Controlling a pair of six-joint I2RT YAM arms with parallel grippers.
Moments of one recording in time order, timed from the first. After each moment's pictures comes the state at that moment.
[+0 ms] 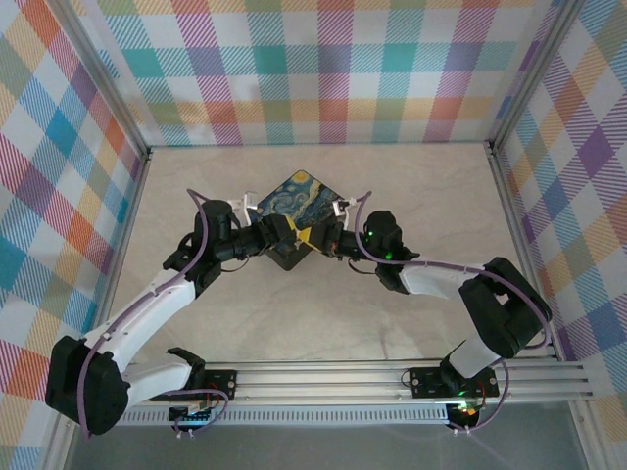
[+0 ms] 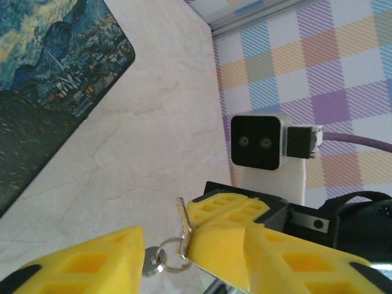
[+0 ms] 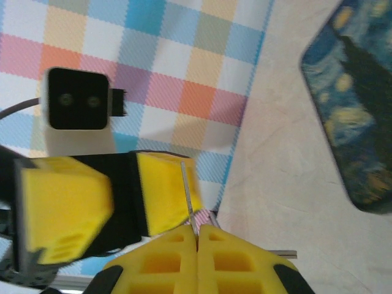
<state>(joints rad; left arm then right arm) -0.42 1.12 0.79 -0.08 0.49 -0.95 0.66 1.55 0.70 0.75 -0.62 1.21</state>
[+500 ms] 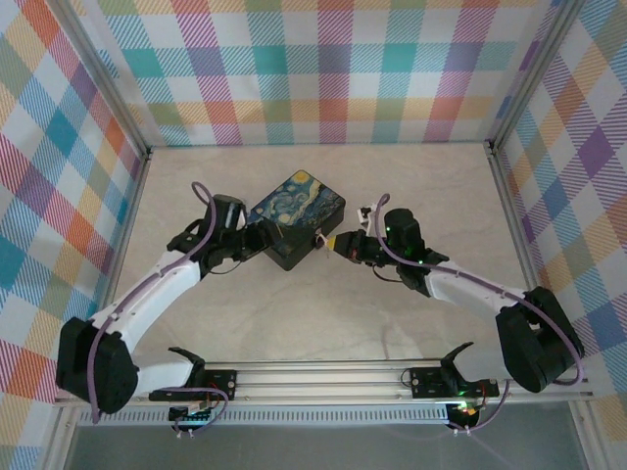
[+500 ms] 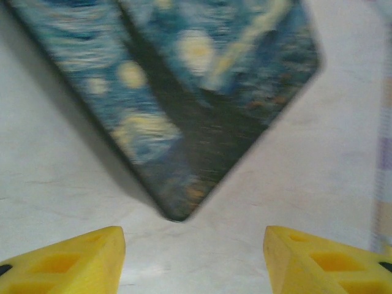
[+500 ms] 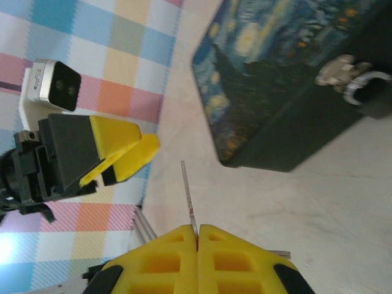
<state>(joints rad) -0.40 1.27 0.94 -0.53 0.17 -0.81 0.56 1.33 0.68 0.22 -0.58 0.91</state>
